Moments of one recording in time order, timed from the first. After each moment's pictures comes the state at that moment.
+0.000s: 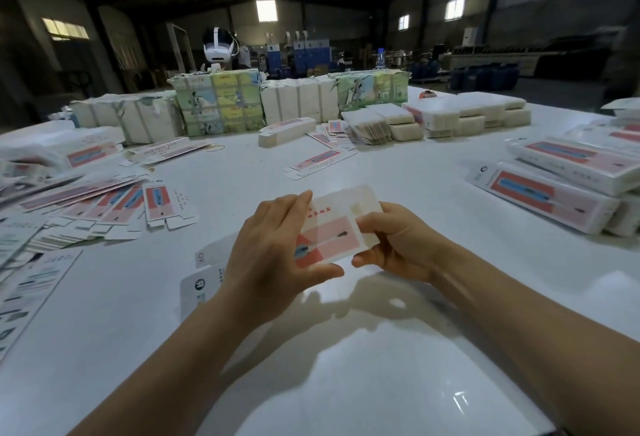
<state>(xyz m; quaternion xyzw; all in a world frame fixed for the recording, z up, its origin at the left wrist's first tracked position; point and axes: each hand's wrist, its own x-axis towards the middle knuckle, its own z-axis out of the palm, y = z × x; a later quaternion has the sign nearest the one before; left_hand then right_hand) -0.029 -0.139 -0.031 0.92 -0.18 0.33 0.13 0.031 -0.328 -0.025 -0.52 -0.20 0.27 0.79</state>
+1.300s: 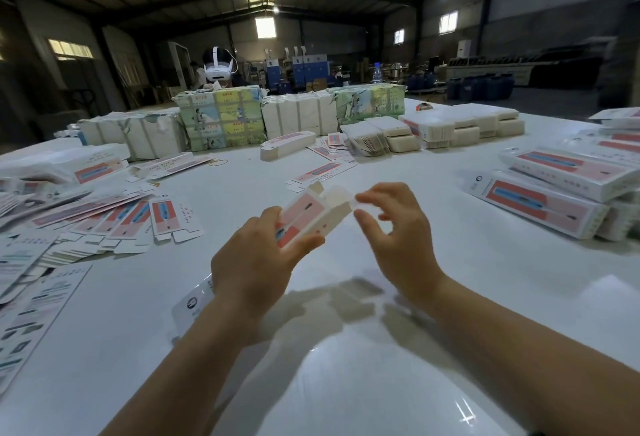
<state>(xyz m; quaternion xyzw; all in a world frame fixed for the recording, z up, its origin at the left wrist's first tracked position) -0.027 -0.131 -0.020 0.94 0.01 0.28 0.19 0.016 -0.313 -0.034 -0.76 -0.21 -0.39 0.48</state>
